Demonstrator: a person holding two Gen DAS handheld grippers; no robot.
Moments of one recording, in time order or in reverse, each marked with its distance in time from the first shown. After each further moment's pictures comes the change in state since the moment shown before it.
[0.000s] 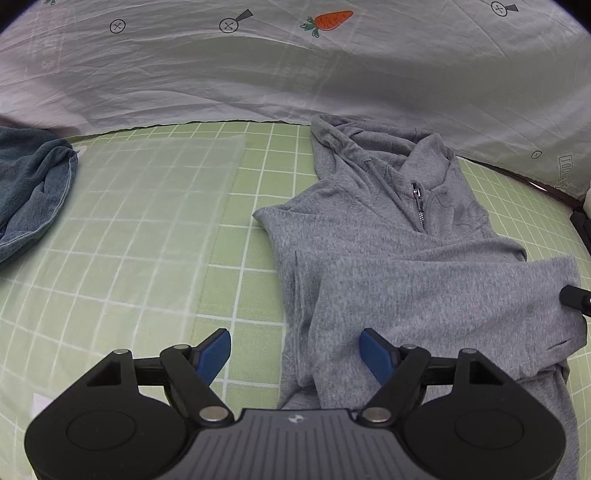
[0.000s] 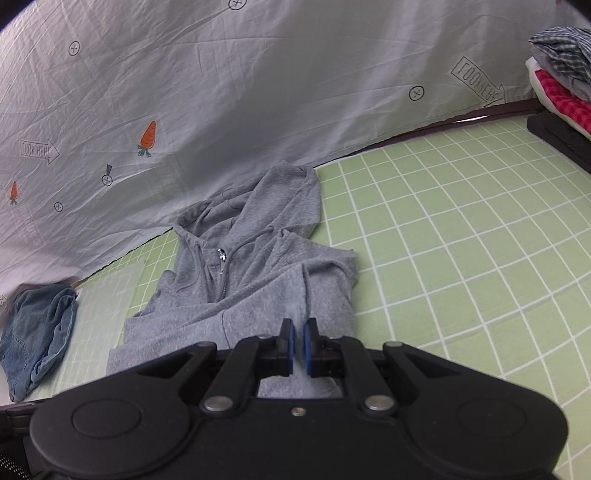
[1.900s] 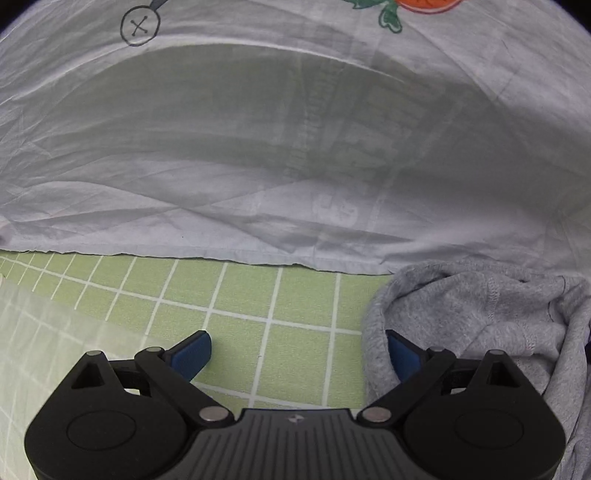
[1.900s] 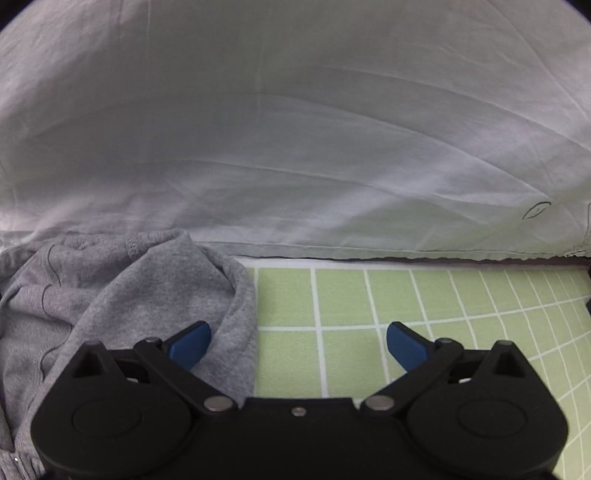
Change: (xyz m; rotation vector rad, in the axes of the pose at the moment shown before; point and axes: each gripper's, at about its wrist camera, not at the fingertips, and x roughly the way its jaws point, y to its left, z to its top) left arm 0.204 -0.005 0.211 -0.039 -0.038 0.157; right arm 0.245 0.031 0.158 -0.336 0.056 -0.382
